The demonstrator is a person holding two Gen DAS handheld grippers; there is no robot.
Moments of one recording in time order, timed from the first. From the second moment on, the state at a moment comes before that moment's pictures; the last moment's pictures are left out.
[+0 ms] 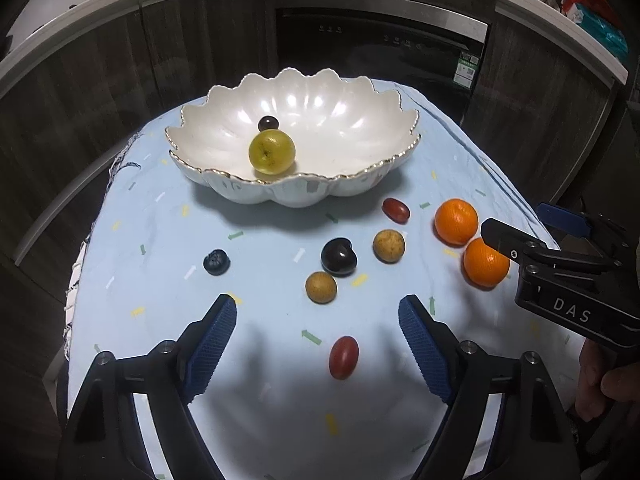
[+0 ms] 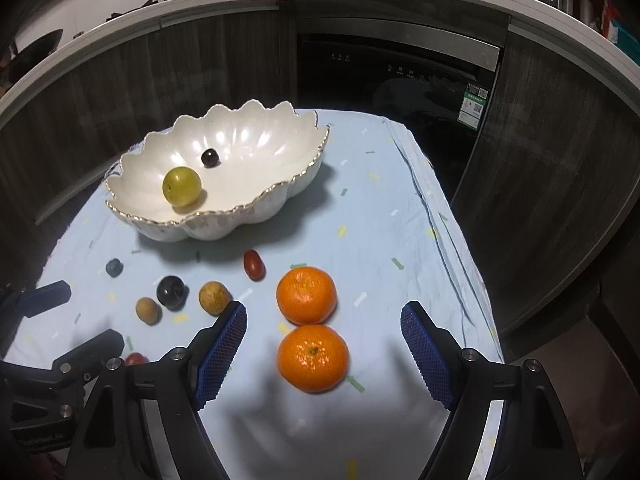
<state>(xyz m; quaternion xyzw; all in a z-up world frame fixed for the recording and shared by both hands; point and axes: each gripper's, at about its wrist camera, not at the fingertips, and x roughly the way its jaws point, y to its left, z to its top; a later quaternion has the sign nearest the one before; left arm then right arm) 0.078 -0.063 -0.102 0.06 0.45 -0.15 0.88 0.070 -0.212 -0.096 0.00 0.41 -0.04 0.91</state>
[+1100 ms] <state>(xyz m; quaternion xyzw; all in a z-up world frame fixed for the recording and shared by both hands) 0.070 -0.074 -0.138 0.08 0.48 -0.17 0.86 0.066 -0.214 -0.125 0.01 0.41 -0.03 0.91</state>
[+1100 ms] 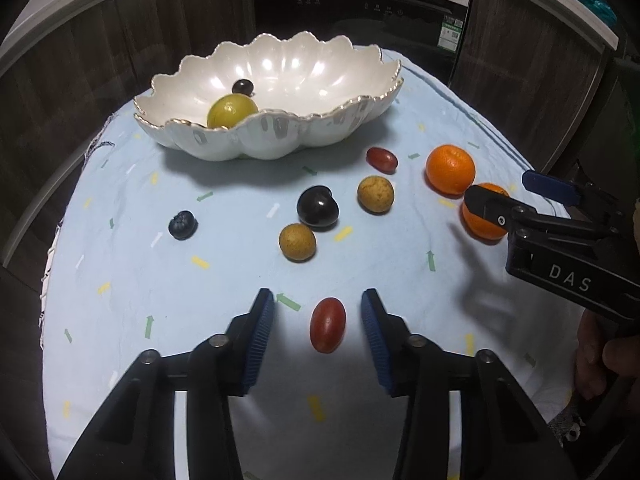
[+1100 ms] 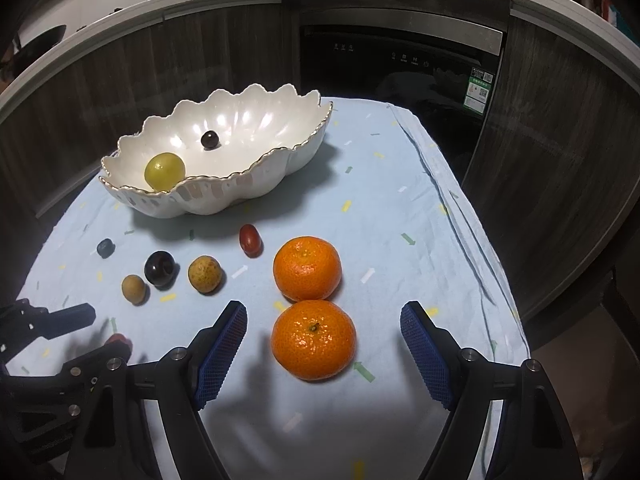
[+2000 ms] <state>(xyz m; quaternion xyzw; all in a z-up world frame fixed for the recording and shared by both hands) 0.070 -0.080 -0.147 0.09 0.49 -0.18 0.85 0.076 -0.218 -0.146 0.04 0.45 0.00 0.89</state>
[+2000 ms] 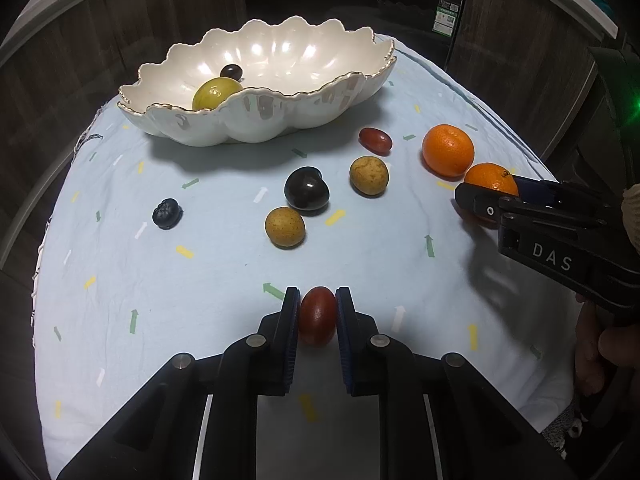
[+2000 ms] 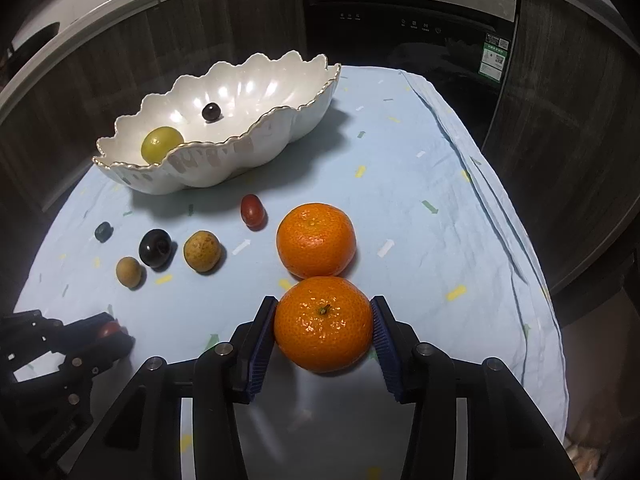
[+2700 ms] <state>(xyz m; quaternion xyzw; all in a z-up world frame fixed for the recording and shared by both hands) 0.076 -0.065 -0.126 0.07 0.47 -0.16 0.87 0.069 -0.206 -0.127 0.01 0.43 0.00 0.90</state>
